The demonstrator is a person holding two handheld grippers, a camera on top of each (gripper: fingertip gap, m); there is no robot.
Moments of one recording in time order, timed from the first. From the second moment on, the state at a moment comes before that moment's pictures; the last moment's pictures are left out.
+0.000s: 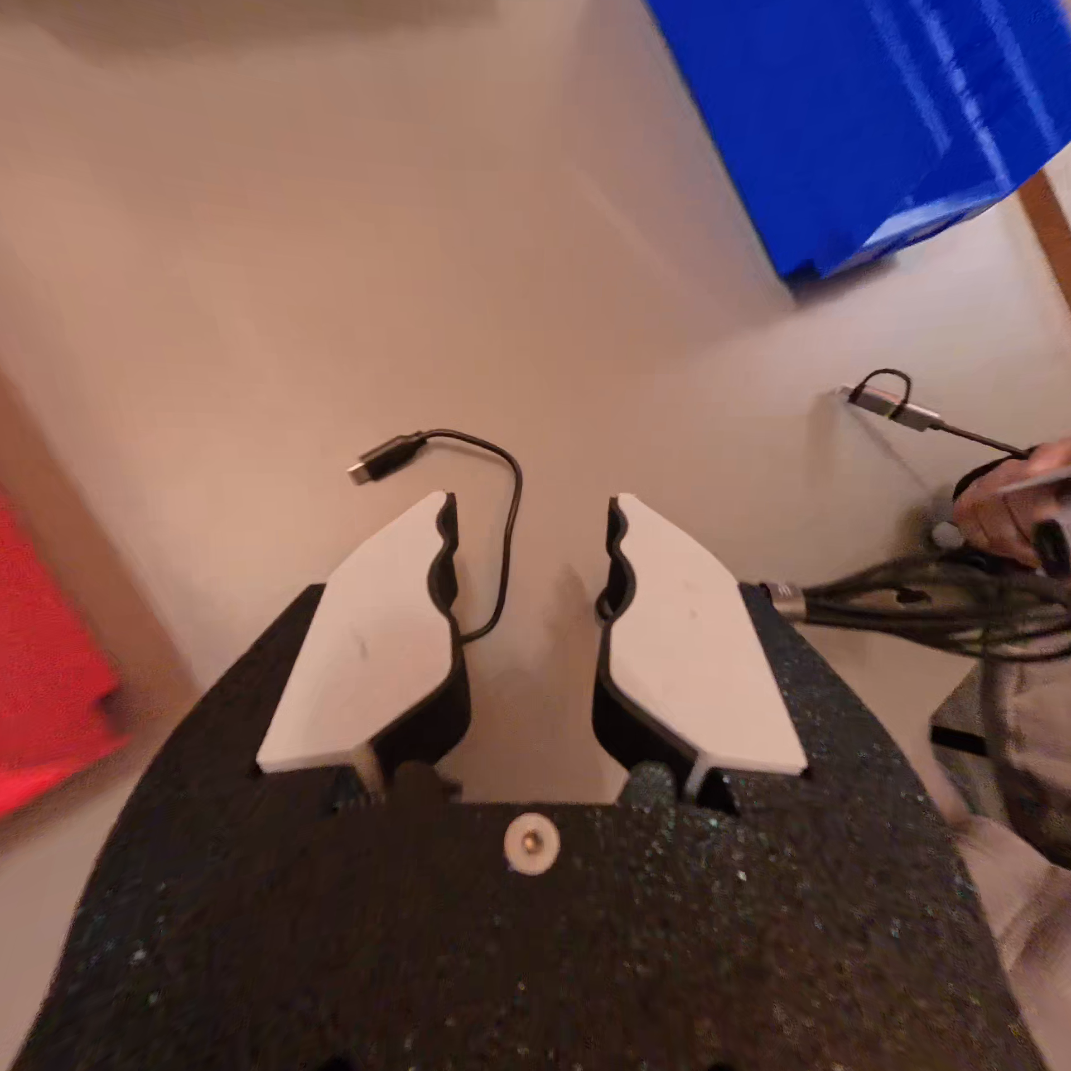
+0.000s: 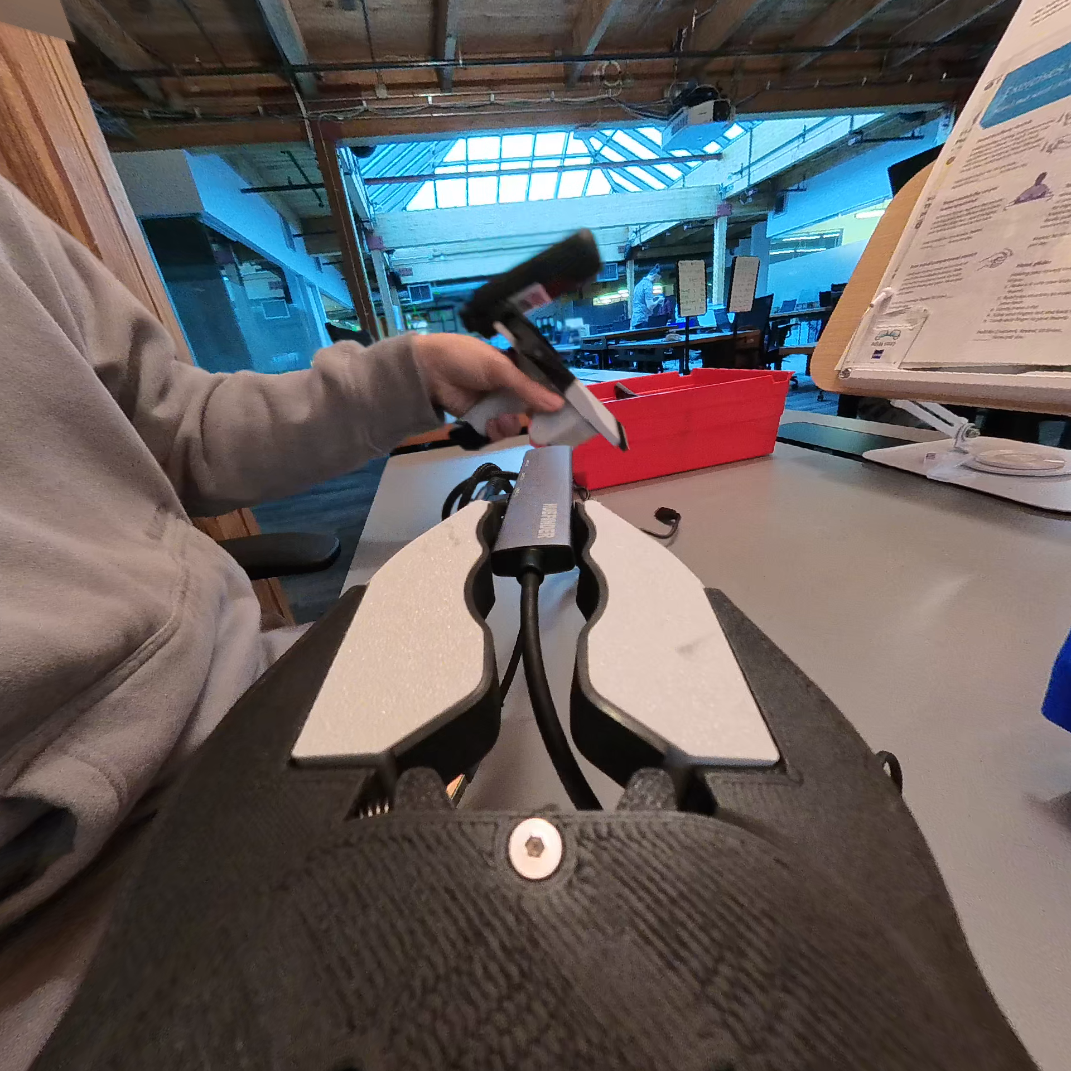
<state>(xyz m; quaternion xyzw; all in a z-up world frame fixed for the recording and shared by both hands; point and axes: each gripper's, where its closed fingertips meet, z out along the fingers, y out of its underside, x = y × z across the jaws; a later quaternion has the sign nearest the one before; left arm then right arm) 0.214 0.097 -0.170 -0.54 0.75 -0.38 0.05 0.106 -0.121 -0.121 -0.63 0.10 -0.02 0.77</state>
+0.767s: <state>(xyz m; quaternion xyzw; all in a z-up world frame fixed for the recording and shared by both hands) 0.223 0.047 -0.229 -0.37 0.91 -0.19 0.05 0.104 -0.127 -0.116 -0.61 0.09 -0.02 0.79</state>
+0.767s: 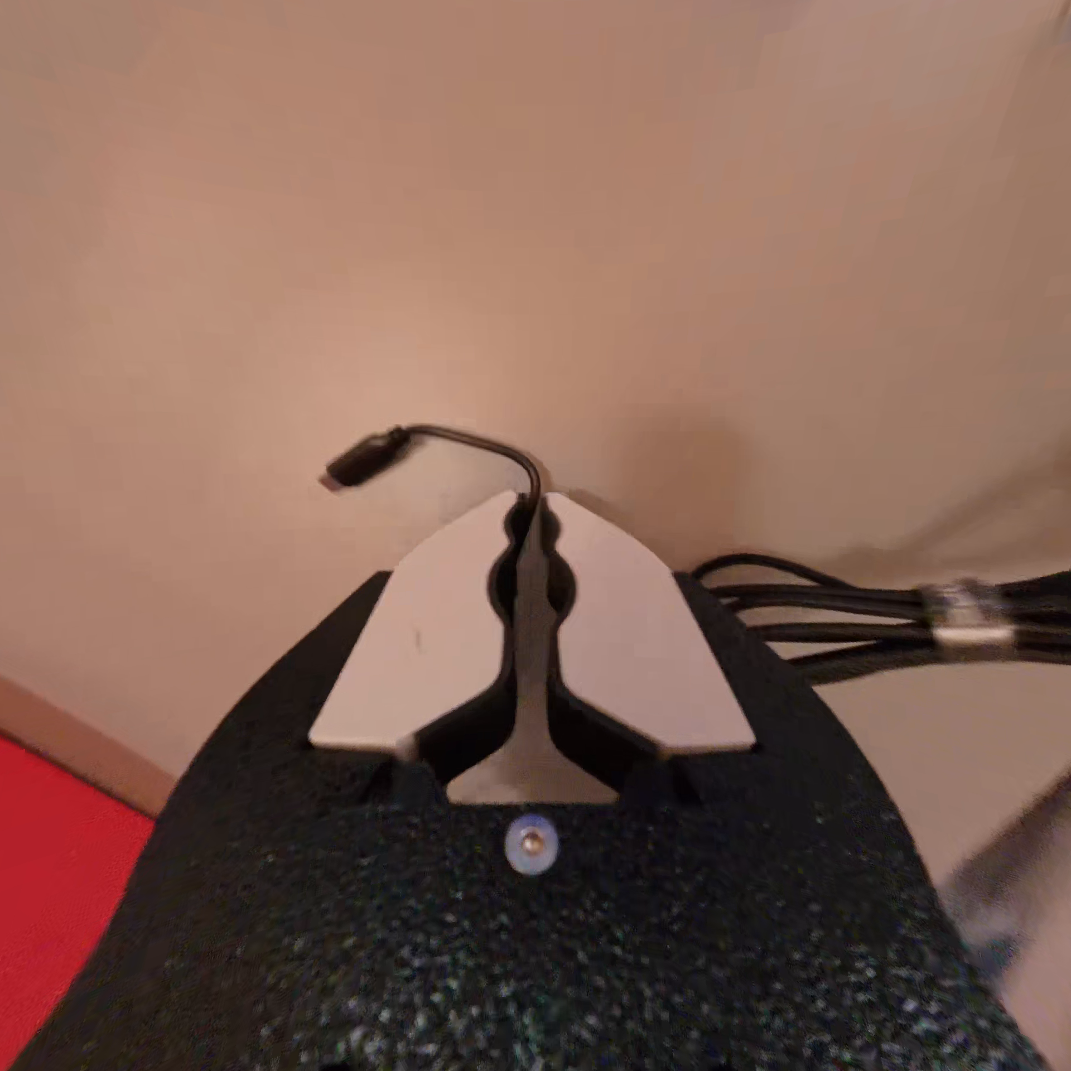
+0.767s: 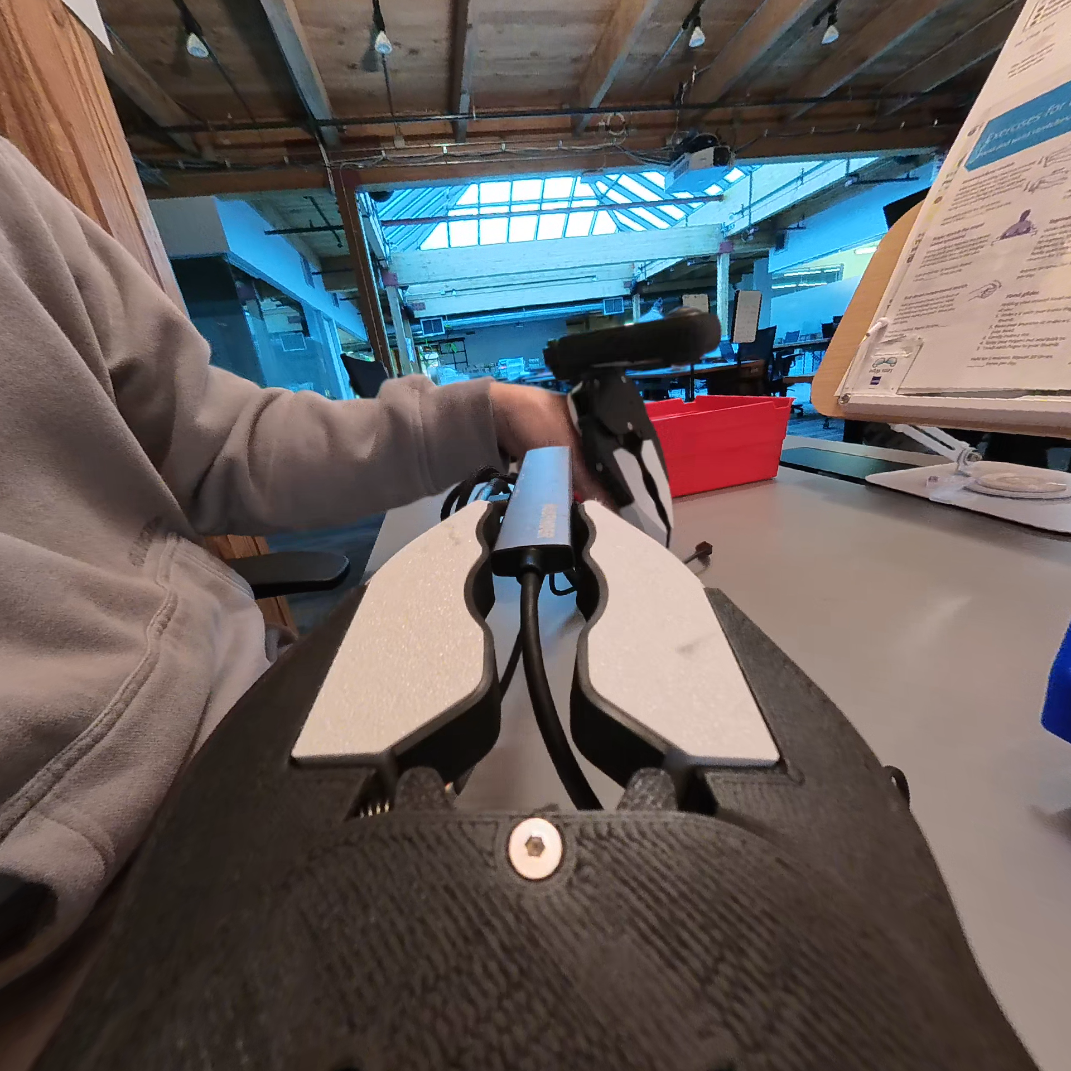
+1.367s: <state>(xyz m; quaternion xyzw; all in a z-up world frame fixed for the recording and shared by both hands) 0.262 0.039 -0.221 -0.70 0.65 -0.26 -0.11 0.102 -0.118 -0.122 -0.64 0.08 -0.03 0.76</state>
